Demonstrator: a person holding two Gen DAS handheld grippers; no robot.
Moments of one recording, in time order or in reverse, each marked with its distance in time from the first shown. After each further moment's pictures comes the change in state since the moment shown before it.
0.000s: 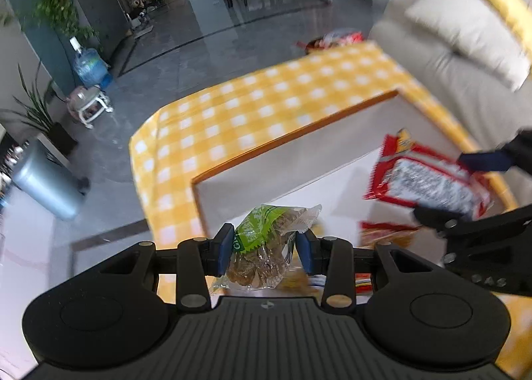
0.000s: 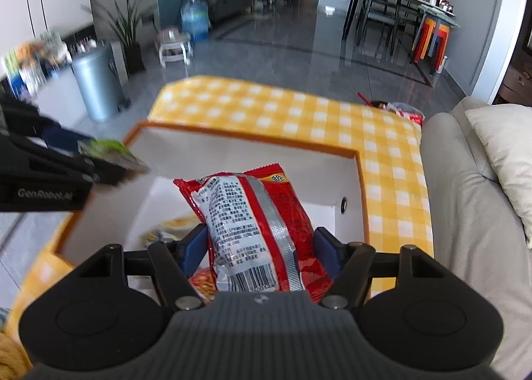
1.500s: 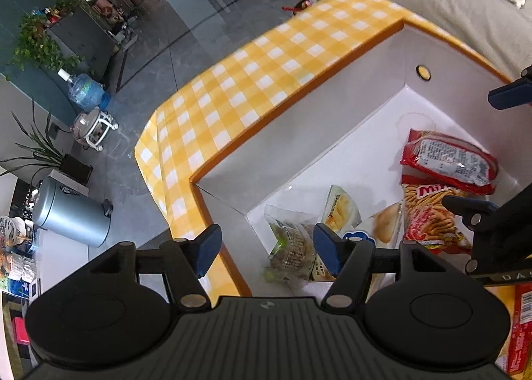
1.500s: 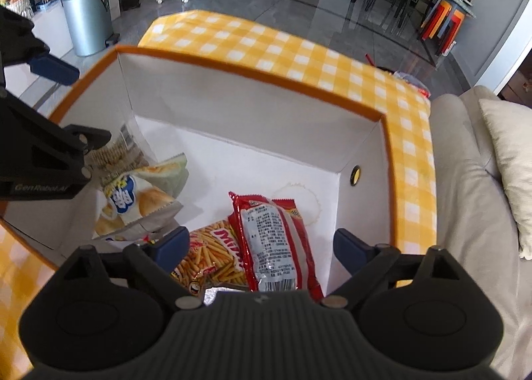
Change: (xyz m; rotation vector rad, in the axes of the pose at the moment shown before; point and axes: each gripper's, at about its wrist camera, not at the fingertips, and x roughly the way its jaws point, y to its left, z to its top) left arm 0.033 -0.016 -0.004 0.215 0.062 0.085; right arm 0.048 0.019 0.000 -0.107 0.172 -0.067
